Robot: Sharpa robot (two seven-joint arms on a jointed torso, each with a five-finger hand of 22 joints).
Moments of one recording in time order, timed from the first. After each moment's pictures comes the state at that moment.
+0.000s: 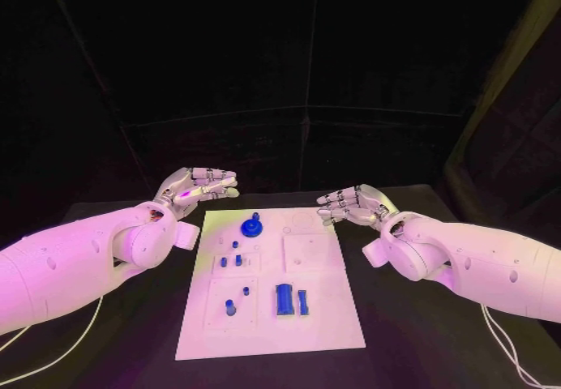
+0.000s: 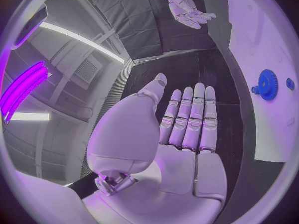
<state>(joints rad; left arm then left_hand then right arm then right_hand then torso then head) 1.20 -0.77 -0.09 1.26 -0.06 -0.14 0.42 1.35 -0.06 0.16 0.04 0.05 0.96 0.20 0.12 0.07 0.97 0.17 0.22 0.06 0.92 0.14 0.32 0.16 0.18 0.77 0.26 0.14 0.33 1.09 -0.80 -0.03 1.39 -0.42 -0.34 0.29 1.51 0.08 -0.23 0.03 0.10 0.90 0.20 0.07 0.15 1.05 0.16 0.07 0.16 1.05 0.13 0.10 0.16 0.17 0.92 0.24 0.30 0.22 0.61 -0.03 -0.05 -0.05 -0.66</state>
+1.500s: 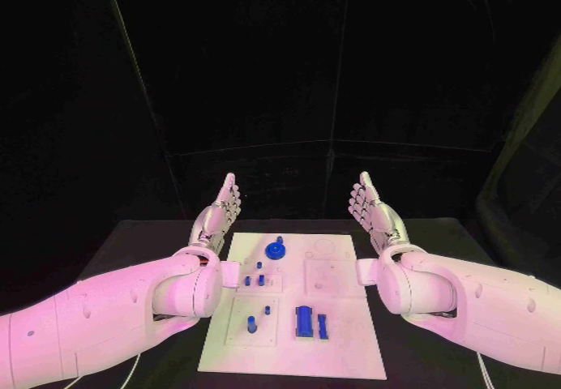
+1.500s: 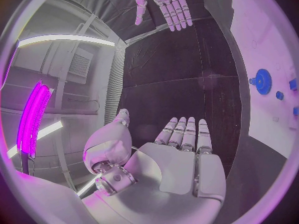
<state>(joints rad) 1.05 -0.78 0.00 1.57 0.01 -0.72 0.49 0.30 0.00 0.01 0.00 0.00 0.21 0.00 0.00 0.00 0.22 0.00 0.01 0.00 0.22 0.00 0.01 0.00 0.02 0.17 0.01 0.00 0.01 1.05 -0.78 0.00 1.57 -0.02 -0.74 0.50 0.33 0.00 -0.01 0.00 0.01 0.21 0.01 0.00 0.00 0.25 0.00 0.01 0.00 0.27 0.00 0.00 0.00 0.02 0.24 0.01 0.02 0.00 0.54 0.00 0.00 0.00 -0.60</state>
